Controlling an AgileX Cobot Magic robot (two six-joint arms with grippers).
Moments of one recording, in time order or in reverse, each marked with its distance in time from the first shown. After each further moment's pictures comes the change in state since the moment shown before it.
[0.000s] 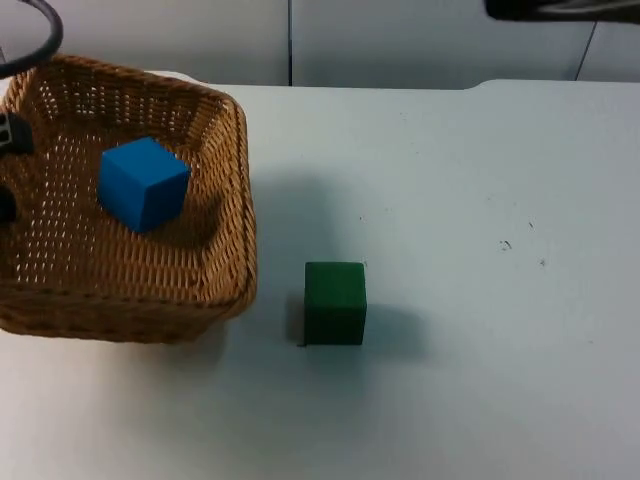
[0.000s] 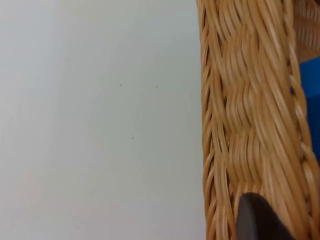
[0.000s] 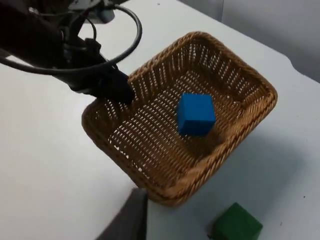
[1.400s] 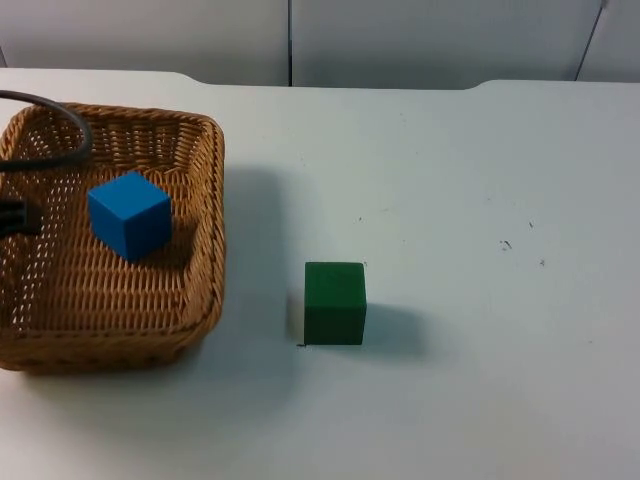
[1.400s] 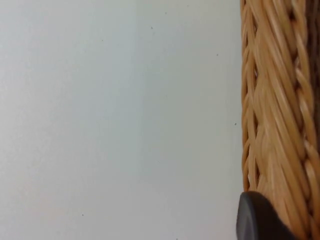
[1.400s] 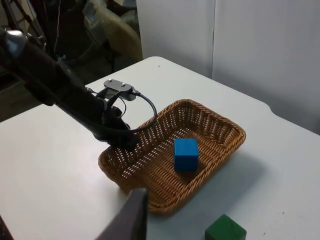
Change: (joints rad) right arm 0.001 -0.375 0.020 -0.004 0.194 0.009; left arm 0.000 0.203 -0.034 0.092 -0.162 0.071
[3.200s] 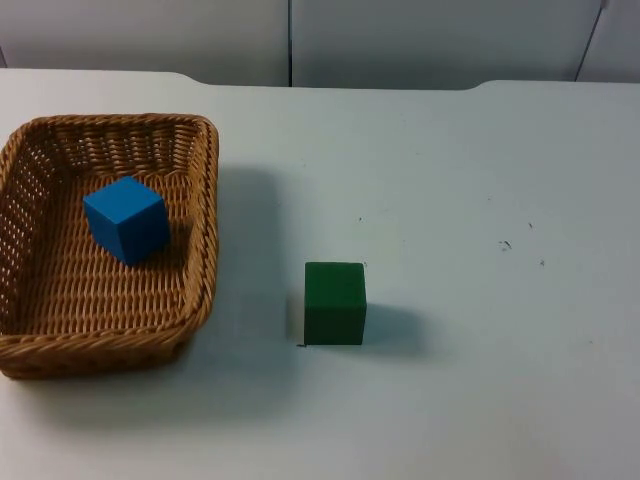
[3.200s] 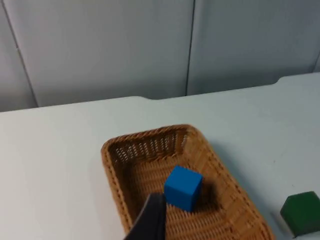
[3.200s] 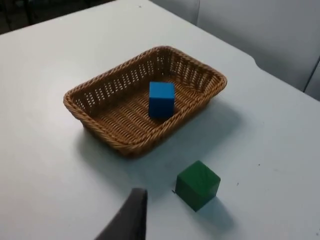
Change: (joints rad) right arm 0.000 0.000 0.187 -0.101 -0.054 -0.016; left arm 0.000 -1.403 -0.033 0.940 0.741 -0.830
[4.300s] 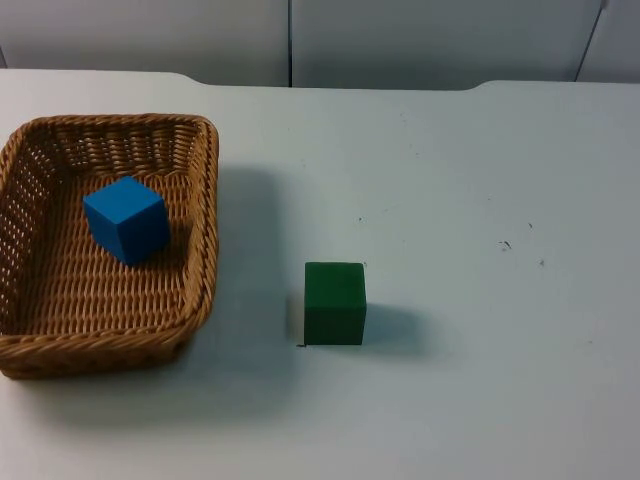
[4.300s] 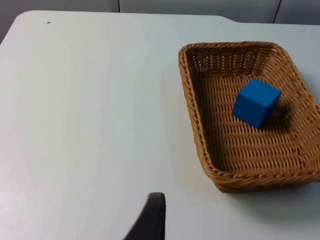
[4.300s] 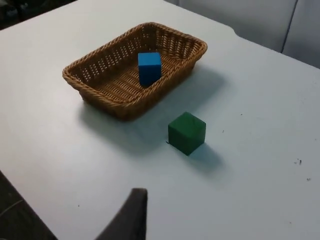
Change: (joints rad) right arm 0.000 -0.489 0.002 0.004 0.464 0.066; left arm 0.000 -0.321 0.153 0.293 0.267 -0.295
